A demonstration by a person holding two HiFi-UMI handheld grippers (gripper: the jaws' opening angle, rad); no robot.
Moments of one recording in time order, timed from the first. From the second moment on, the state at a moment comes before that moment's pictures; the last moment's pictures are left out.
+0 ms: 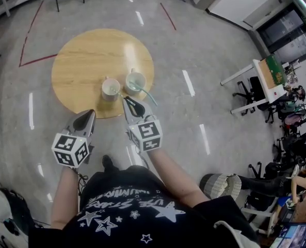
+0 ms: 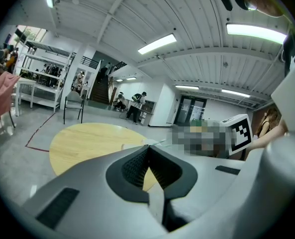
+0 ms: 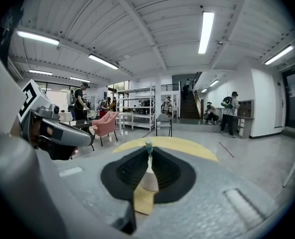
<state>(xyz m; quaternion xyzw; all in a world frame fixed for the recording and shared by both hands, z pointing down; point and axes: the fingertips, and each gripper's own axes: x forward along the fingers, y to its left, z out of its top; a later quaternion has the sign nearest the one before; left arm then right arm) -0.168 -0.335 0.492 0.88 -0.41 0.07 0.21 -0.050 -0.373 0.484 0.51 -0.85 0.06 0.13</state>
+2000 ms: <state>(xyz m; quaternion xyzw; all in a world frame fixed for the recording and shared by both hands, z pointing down) -0.069 -0.050 0.442 0.87 -0.46 0.06 0.17 0.046 -0.079 0.439 0.47 -0.88 0.05 0.08</state>
